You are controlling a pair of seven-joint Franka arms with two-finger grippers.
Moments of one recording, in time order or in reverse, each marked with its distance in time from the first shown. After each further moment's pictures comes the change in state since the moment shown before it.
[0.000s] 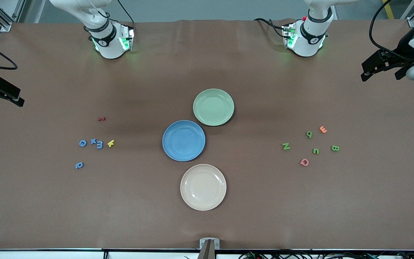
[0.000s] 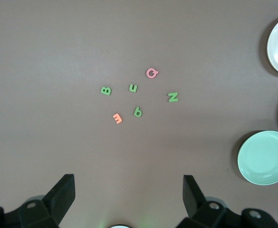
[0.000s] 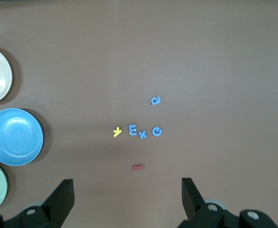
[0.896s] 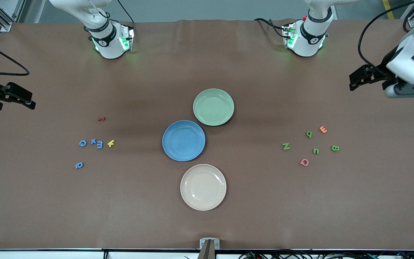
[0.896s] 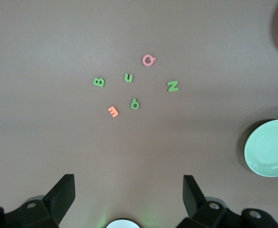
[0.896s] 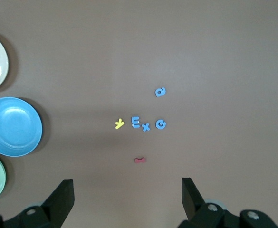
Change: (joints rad) left arm -0.026 0.114 -0.018 0.000 0.020 -0.001 -0.002; right arm 0.018 0.038 -0.001 -0.012 -0.001 -0.022 0.000
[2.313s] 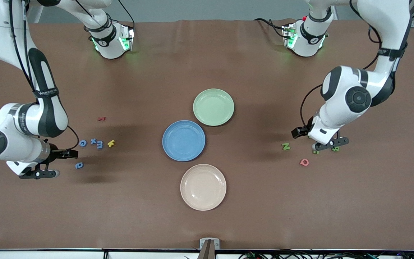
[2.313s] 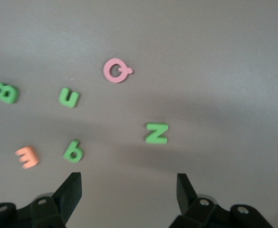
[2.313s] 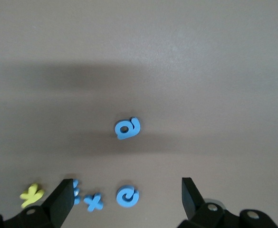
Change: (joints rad) left arm -0.060 0.273 -0.024 -0.494 0.013 0.844 -0.322; right arm -0.083 0.453 -0.006 -0.274 -0.057 0.629 -0.094
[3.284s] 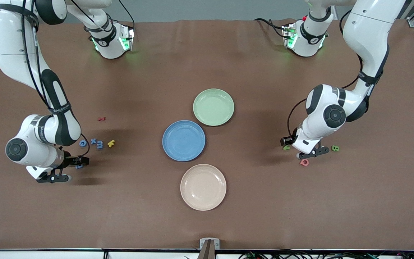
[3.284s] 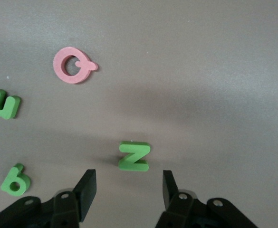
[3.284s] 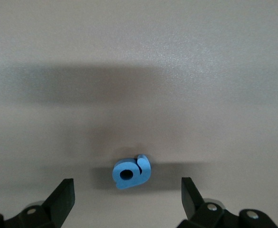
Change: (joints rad) left arm -0.037 0.179 0.000 0.041 0.023 0.123 -0.051; right arm -0.009 0.136 0.000 -0.014 0.080 0.195 -0.051
